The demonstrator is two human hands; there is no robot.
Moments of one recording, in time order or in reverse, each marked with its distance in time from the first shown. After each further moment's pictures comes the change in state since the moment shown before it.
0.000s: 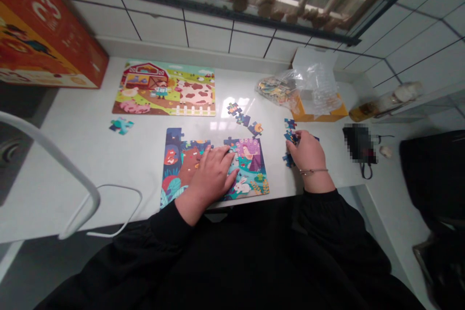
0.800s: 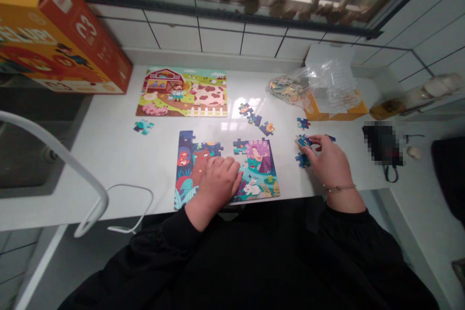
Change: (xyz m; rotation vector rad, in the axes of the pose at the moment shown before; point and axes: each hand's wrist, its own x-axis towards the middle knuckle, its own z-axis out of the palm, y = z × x) left_hand -0.023 0.003 -0.012 0.231 -0.034 0.023; right_hand -0.033 0.010 -0.018 0.200 0.021 -0.122
